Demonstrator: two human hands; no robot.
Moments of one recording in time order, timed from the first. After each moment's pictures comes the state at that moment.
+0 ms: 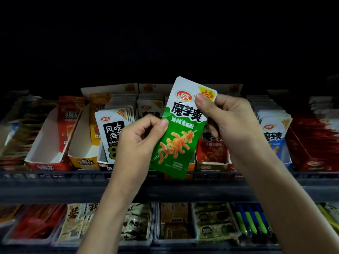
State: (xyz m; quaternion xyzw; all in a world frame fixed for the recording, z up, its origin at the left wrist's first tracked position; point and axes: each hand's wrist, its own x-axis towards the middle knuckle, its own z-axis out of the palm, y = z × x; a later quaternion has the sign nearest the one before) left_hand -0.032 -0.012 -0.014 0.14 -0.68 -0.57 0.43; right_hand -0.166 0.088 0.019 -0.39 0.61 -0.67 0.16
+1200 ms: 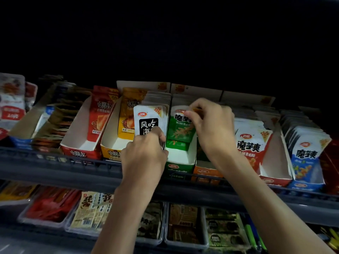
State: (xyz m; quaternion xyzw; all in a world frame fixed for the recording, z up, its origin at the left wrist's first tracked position) left_hand 0.000 -0.064 -0.035 0.47 -0.83 -0.17 0.24; right_hand -0.130 -0.006 -0.001 -0.44 0.80 -0.38 -0.13
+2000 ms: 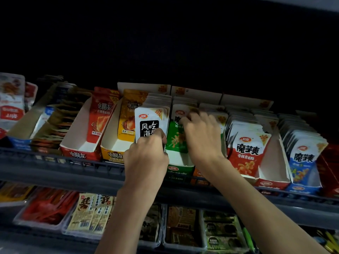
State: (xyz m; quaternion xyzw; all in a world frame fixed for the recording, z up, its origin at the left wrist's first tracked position) left_hand 0.000 -0.062 -0.037 0.46 -0.84 -0.15 0.26; right_hand -0.128 -0.024 -0.027 -0.50 0.82 -0.01 -0.27
